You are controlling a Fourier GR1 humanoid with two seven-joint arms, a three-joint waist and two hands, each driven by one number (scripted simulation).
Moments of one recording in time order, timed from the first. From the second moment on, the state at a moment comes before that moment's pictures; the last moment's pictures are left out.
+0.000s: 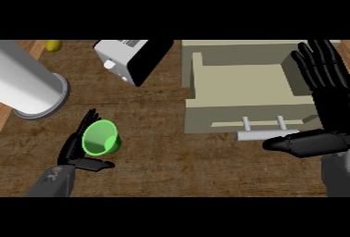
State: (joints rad) left arm -0.49 0.26 0.22 -0.18 -0.09 -0.30 -0.96; right arm -0.29 -0.20 -0.12 -1.85 -0.13 0.18 0.12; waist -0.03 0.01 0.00
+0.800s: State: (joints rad) left arm -0.52 0.19 0.22 -0.26 -0.09 -0.23 -1.05; right arm -0.30 -0.21 -0.13 -1.84 -0.12 0.19 0.11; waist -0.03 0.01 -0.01
